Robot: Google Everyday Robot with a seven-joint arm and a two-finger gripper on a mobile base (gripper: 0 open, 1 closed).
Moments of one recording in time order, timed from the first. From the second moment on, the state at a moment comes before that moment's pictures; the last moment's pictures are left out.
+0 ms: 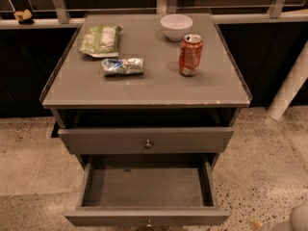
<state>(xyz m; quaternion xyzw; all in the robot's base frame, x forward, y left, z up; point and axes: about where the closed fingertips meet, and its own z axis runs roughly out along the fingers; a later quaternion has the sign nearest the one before) 0.253 -0.299 0.475 -0.52 0.84 0.13 0.10</state>
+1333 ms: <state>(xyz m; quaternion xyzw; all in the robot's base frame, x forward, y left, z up) 0.231 -0.247 0.407 -0.61 0.77 0.21 0.05</state>
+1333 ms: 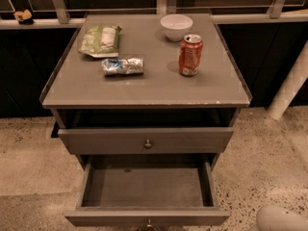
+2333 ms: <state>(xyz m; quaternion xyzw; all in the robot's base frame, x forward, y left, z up) 0.263 -0.258 0.396 -0.56 0.77 0.26 0.13</state>
